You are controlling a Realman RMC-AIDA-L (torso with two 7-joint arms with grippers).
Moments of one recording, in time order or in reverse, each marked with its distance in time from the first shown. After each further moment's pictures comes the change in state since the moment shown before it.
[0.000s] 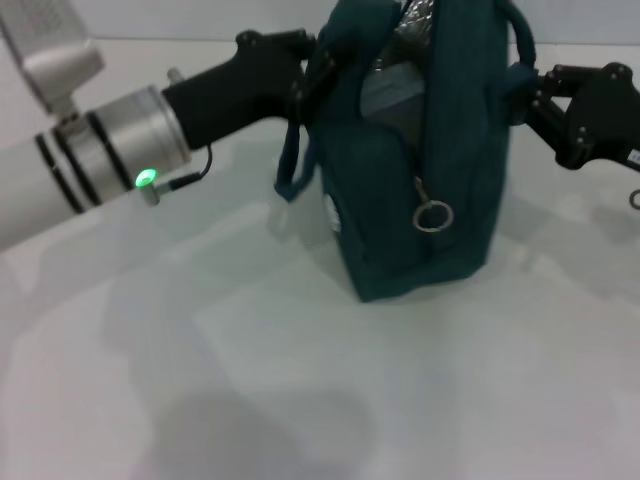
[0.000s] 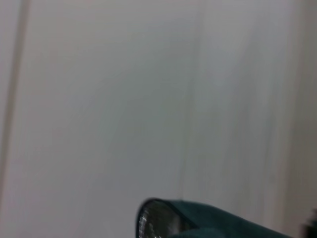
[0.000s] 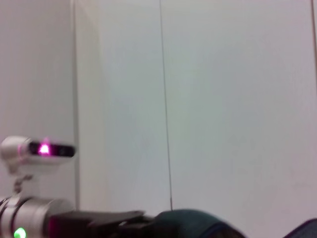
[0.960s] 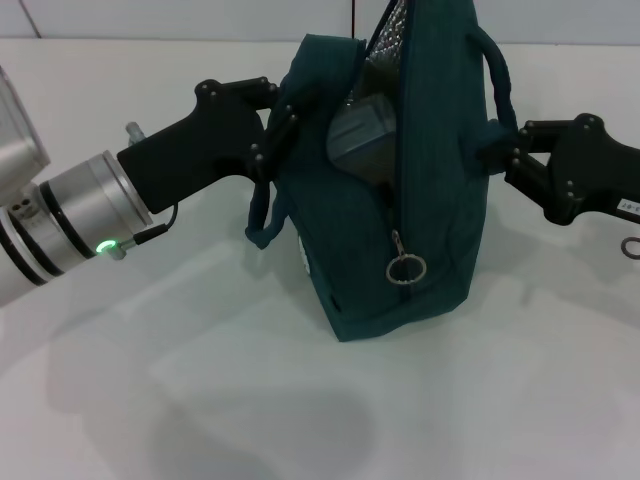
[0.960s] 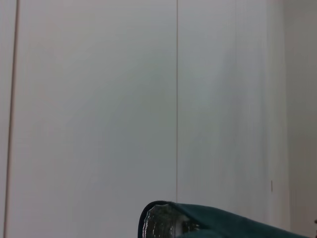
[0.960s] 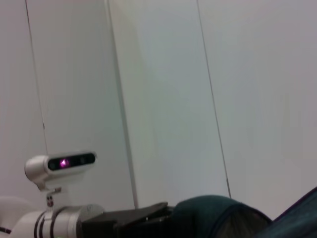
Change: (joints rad) left arm 0.113 0.003 -0.003 -0.052 -0.047 0.144 0.184; right arm 0.020 -0.012 0.004 0.058 -0.094 -0.136 0.096
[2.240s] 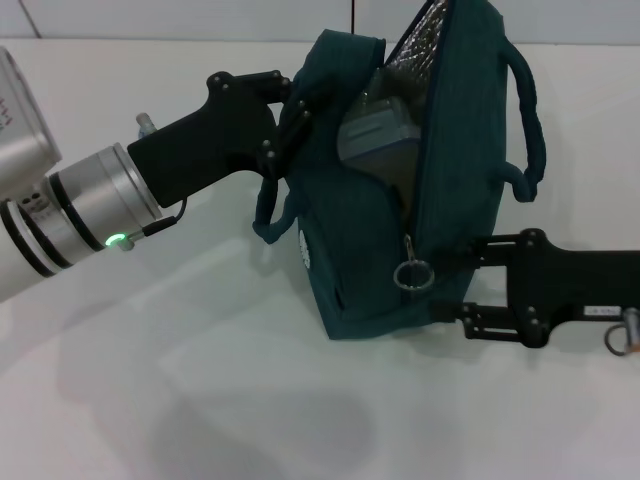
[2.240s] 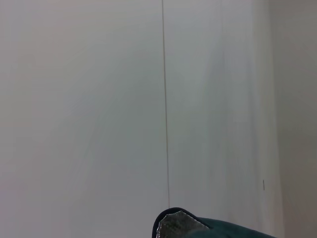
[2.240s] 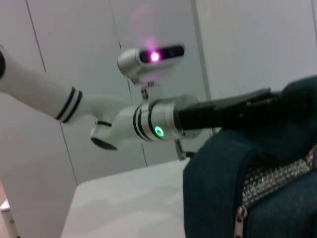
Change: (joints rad) left arm -0.020 -0.003 0.003 0.003 0.007 0.007 0.025; right arm 0.048 0.026 0.079 0.006 -0.414 -0.106 0.056
